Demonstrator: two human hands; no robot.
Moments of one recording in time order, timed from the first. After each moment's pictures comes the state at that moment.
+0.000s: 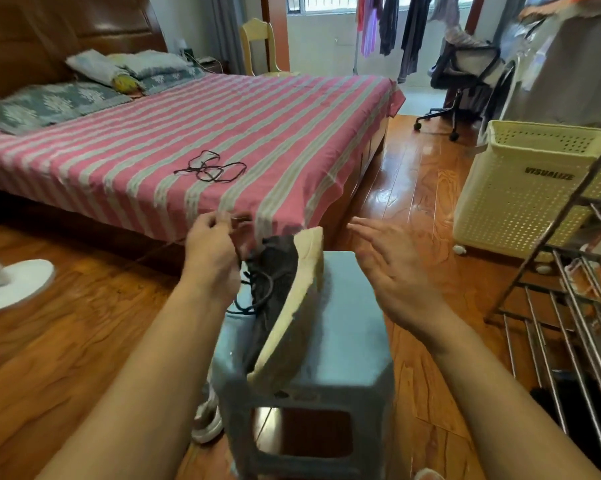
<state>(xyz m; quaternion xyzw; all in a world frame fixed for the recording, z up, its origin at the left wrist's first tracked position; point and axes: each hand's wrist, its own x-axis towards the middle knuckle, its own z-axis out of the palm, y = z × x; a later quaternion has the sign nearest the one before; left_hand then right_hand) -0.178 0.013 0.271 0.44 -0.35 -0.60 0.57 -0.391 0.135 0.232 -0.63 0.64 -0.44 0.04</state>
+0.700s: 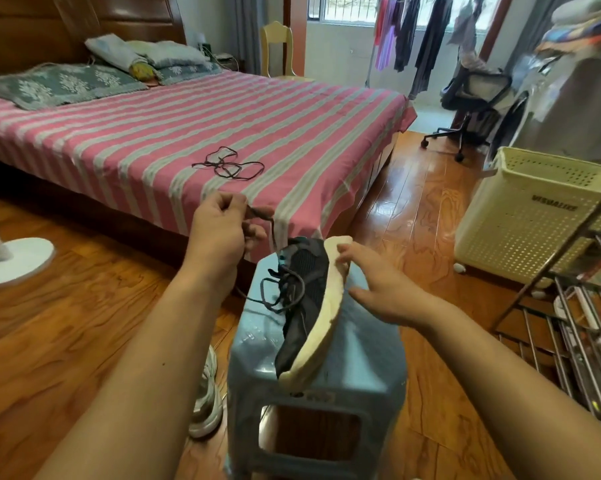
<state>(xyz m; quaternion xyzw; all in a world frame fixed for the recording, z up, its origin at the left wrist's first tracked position) -0.131 0.015 0.295 0.40 -0.49 -0.56 0.54 -0.366 0.104 0.242 -0.70 0.66 -0.18 0.19</state>
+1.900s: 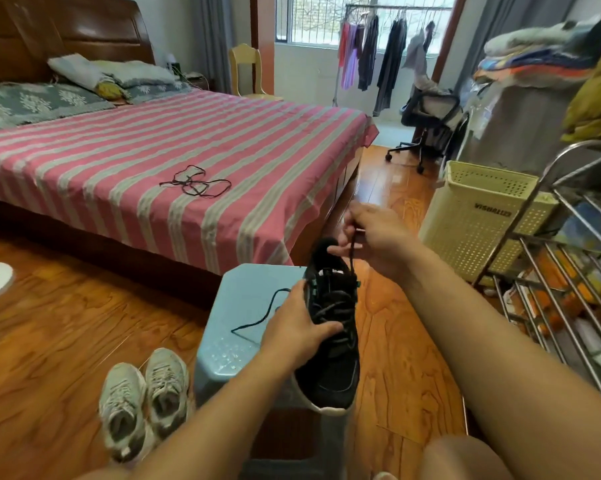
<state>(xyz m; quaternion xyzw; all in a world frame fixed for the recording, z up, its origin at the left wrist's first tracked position) -0.229 0.112 0.220 0.47 -0.75 -0.41 0.22 -0.389 0.117 0.340 -0.38 0.56 -0.58 0.46</state>
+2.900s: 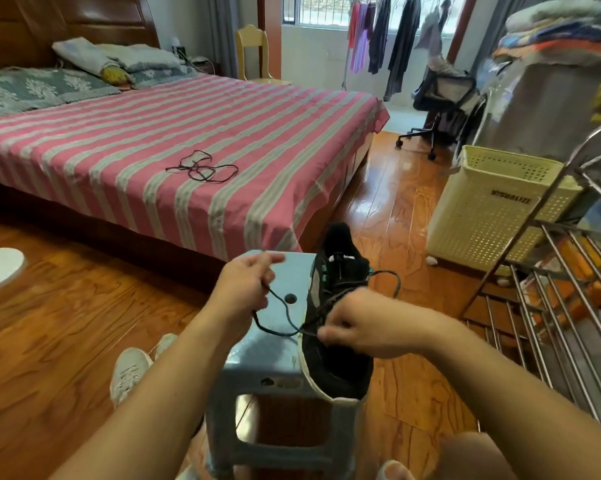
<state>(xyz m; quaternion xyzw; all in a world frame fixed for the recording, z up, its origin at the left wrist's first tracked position) -0.175 0.063 0.241 0.45 -0.50 -0.64 0.37 -0.353 0.175 0.283 -0.72 0.64 -0.03 0.26</state>
